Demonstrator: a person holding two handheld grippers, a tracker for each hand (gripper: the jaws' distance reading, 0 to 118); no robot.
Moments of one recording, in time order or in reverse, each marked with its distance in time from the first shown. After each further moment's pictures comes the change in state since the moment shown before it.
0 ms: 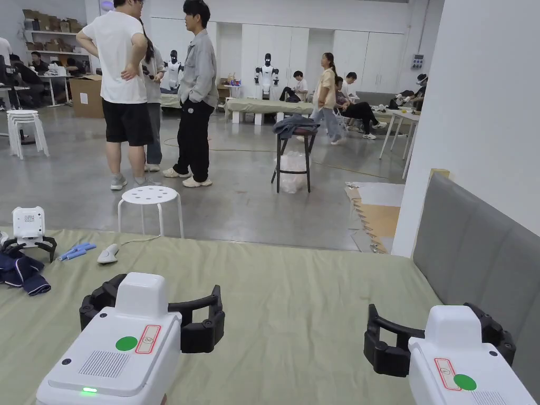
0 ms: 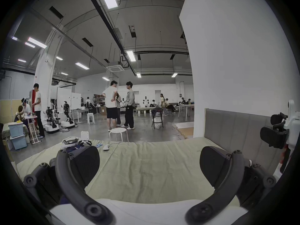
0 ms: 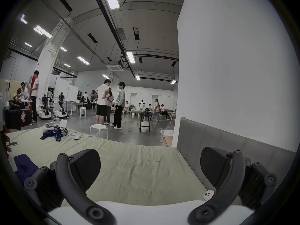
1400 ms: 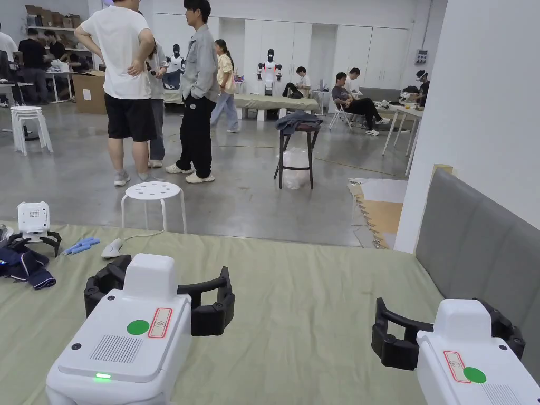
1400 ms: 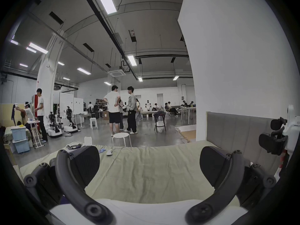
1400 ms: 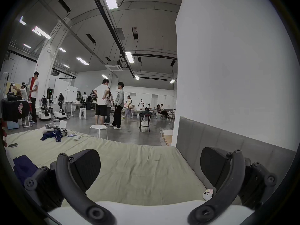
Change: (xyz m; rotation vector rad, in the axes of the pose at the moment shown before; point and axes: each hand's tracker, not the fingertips) left arm 0.010 0.019 0.012 0.043 0.037 -0.024; right arm 0.010 0.002 0.004 -0.003 -0.006 -0.011
